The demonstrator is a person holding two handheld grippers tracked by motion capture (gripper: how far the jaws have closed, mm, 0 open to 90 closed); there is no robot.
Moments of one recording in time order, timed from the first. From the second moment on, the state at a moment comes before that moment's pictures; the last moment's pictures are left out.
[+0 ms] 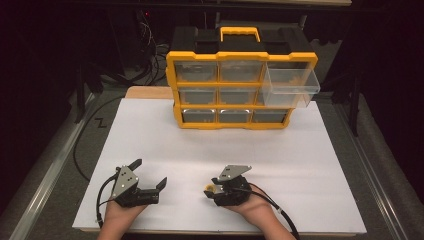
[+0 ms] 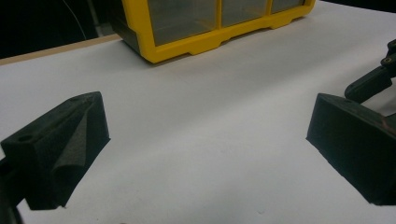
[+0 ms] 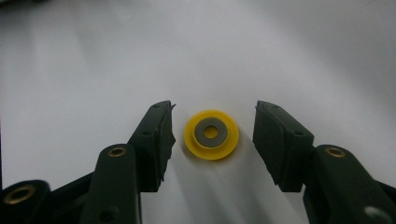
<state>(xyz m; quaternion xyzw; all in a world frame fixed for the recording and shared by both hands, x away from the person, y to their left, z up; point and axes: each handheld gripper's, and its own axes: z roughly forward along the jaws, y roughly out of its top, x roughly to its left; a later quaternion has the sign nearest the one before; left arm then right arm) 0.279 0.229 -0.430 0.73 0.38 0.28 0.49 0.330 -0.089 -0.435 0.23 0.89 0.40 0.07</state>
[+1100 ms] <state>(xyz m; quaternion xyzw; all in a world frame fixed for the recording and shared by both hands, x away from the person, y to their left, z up) 0.279 0.228 -0.432 0.73 0.39 0.28 0.49 0.328 -0.082 -0.438 0.21 0.90 0.37 0.10</state>
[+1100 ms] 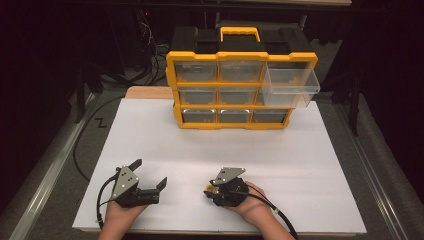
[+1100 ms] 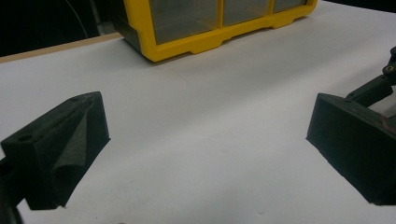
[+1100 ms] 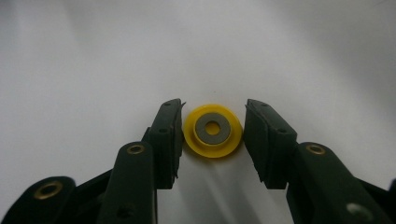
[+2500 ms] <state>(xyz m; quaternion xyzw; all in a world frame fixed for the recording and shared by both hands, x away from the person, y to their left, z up) 0.279 0.226 -0.432 0.73 0.38 0.28 0.49 0.331 -0.110 -0.422 0.23 0.88 0.40 0.11</state>
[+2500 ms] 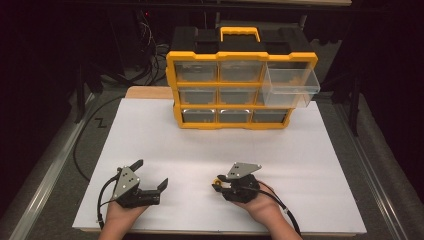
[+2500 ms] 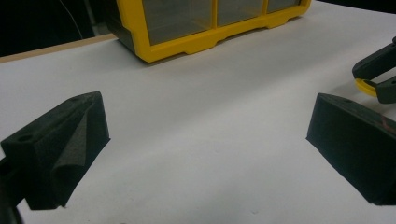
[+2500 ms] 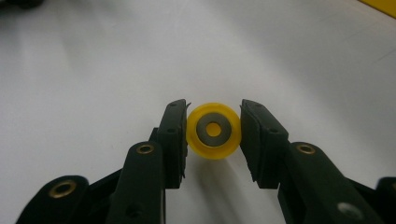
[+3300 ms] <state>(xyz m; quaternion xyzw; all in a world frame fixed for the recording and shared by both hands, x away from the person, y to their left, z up) 0.280 0.226 -0.433 0.73 0.38 0.27 0.50 0.338 -0.185 -0.411 0.30 0.85 0.41 0.14</state>
